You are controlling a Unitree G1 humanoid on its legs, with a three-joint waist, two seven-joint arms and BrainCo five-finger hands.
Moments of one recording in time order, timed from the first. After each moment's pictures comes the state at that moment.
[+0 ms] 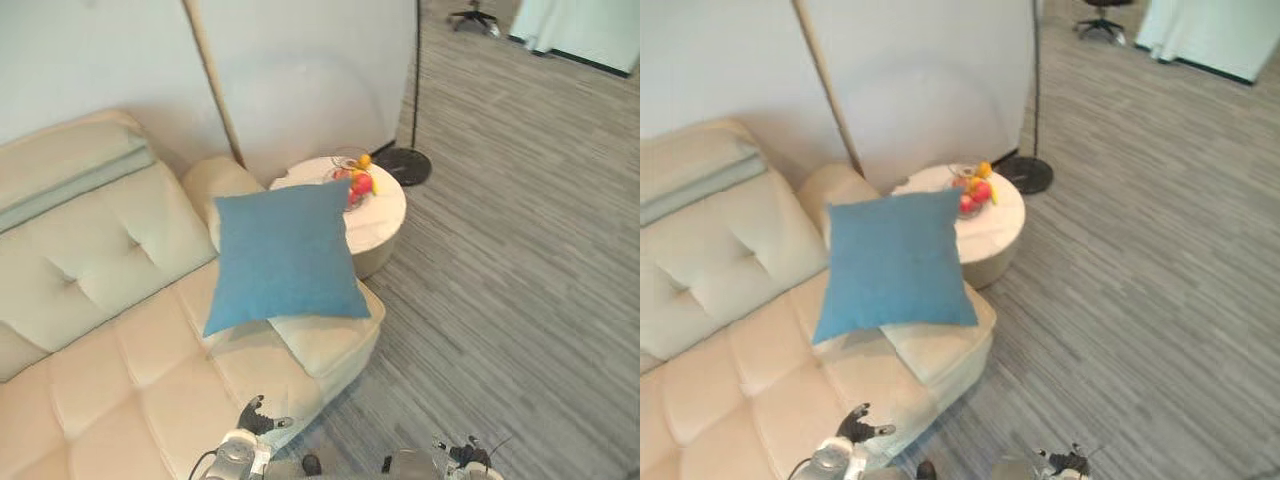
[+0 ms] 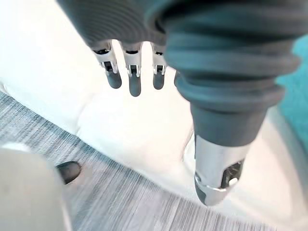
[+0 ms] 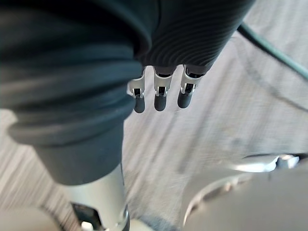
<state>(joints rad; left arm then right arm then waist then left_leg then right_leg) -0.02 0.09 -0.17 1.03 0.09 -0.08 0.14 0.06 -0.08 -0.35 1.04 0.04 -0.07 -0.19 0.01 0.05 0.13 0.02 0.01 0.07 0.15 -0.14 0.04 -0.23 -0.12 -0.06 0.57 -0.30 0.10</state>
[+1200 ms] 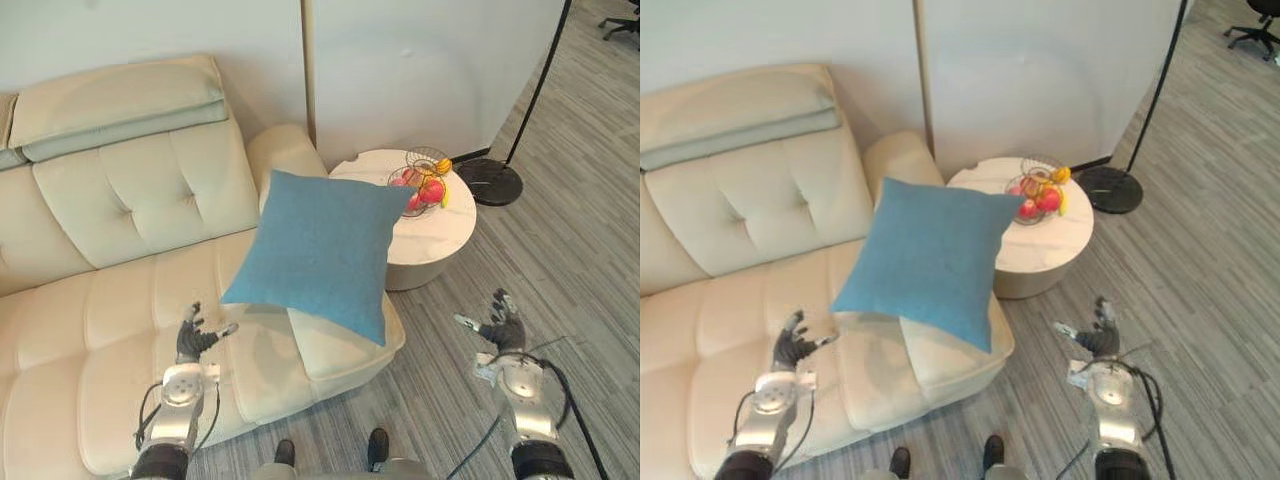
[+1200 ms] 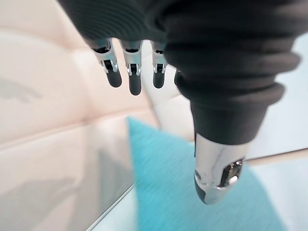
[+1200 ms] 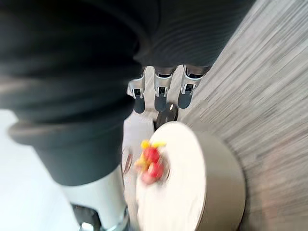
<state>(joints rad) -0.10 0.29 0.08 0.52 -0.04 -0.12 0.22 -0.11 -0.28 -0.14 0.45 0.09 -0.14 -0.14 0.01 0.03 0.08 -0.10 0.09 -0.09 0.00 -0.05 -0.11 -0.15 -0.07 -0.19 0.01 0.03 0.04</state>
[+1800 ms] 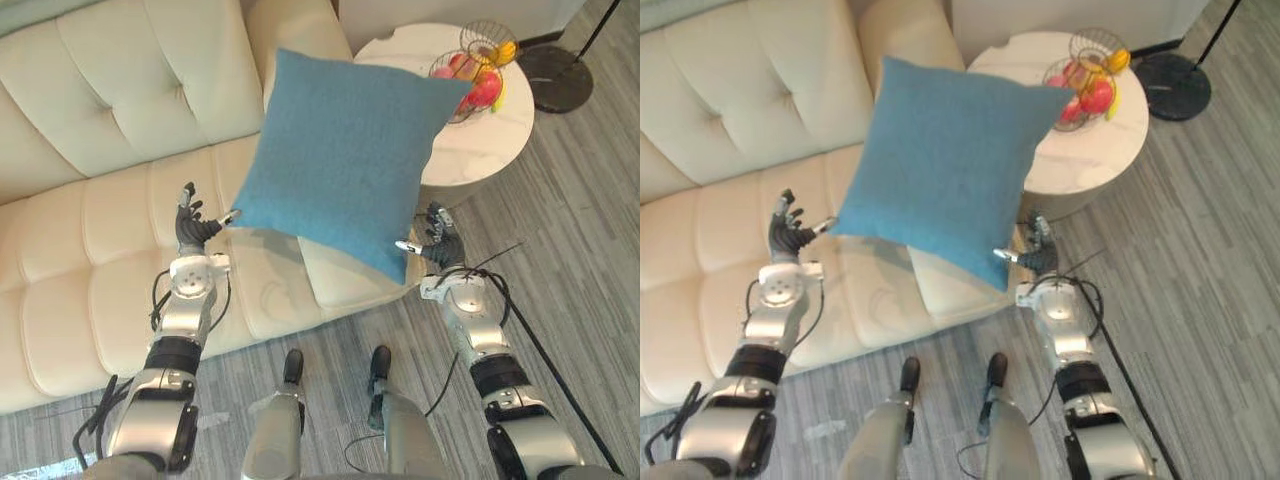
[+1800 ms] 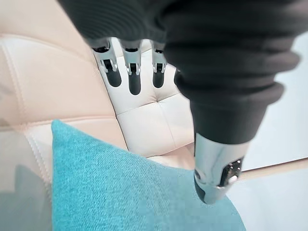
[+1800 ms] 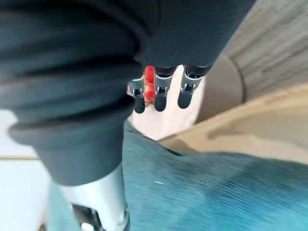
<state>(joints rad) -0.60 0.34 0.01 0.59 -0.14 -0.13 0.31 -0.48 -0.27 0.06 0.53 0.20 -0.13 -0.16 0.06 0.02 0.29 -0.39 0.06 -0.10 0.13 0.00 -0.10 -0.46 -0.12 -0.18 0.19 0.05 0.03</state>
